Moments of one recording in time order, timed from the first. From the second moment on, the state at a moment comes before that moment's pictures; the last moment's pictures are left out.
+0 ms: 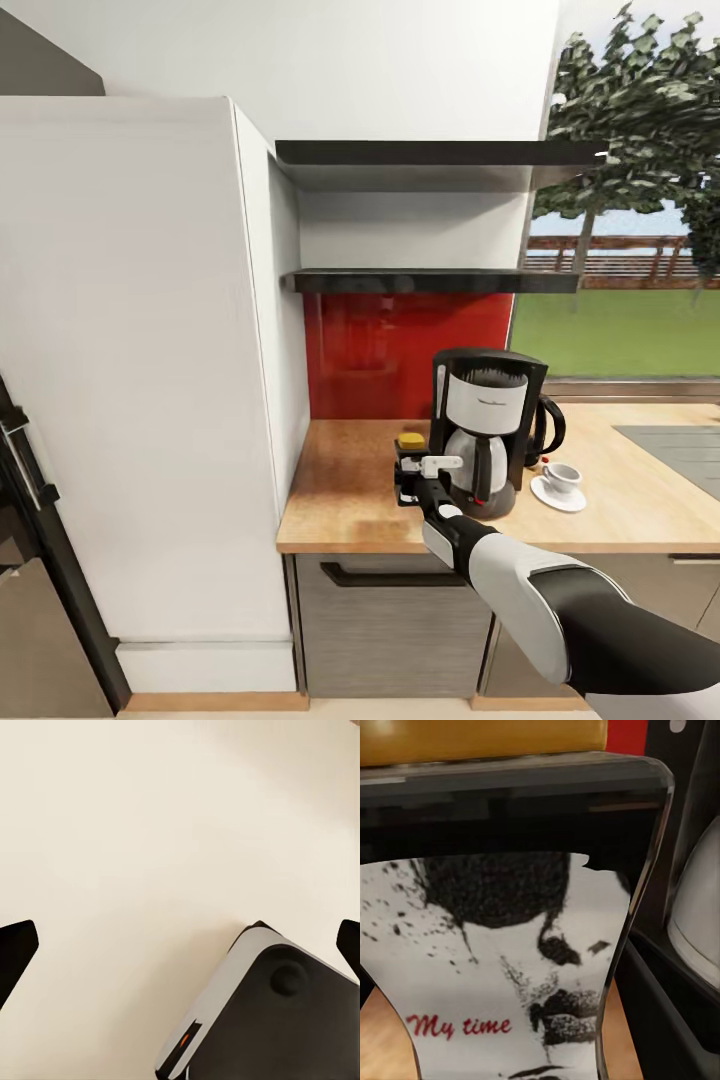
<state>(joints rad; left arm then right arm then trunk) 0.18 0.17 -0.04 -0.18 0.72 -0.41 -0.08 -1.03 0.17 0.06 0.03 -0.04 -0.39 -0.12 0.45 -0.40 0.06</state>
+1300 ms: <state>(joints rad) 0.18 0.17 -0.04 -0.18 0.73 -0.41 -0.08 -1.01 0.17 0.05 0.03 -0.05 -0.40 -0.15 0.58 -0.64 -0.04</state>
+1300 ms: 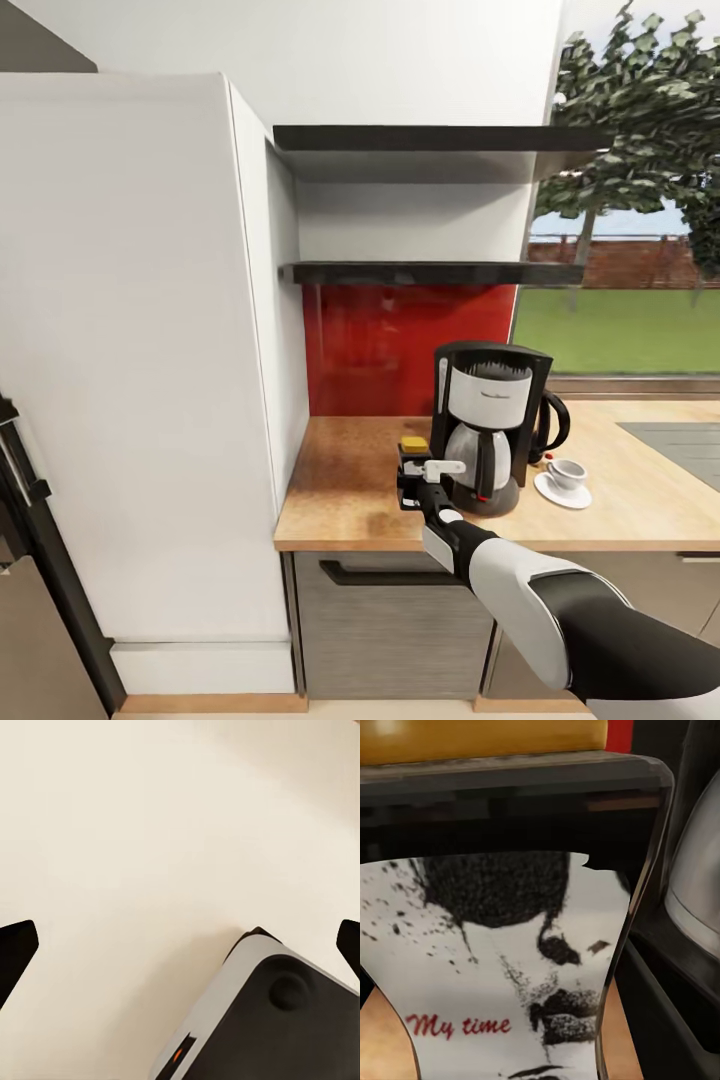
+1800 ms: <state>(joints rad) 0.18 0.17 -0.04 -0.18 0.73 -0.41 -0.08 -1.01 0.17 0.05 0.03 -0.05 -0.40 -0.15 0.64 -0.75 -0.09</state>
